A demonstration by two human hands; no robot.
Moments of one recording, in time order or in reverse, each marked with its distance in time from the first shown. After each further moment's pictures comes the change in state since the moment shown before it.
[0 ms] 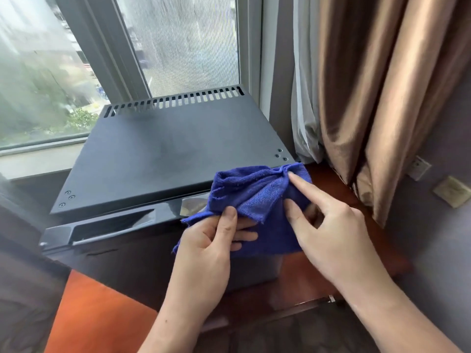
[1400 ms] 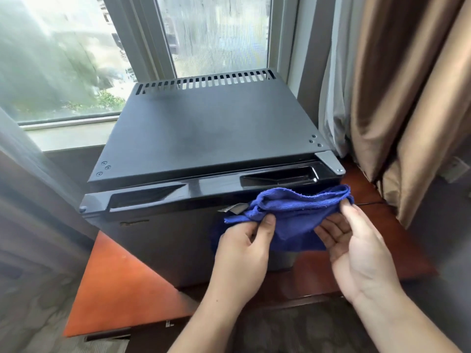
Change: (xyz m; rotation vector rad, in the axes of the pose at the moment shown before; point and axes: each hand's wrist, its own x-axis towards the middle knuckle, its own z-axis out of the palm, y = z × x) left_hand -0.010 -0.055 0.000 0.219 0.019 -0.019; right_hand -0.015 0.027 0.044 1.206 0.139 0.663
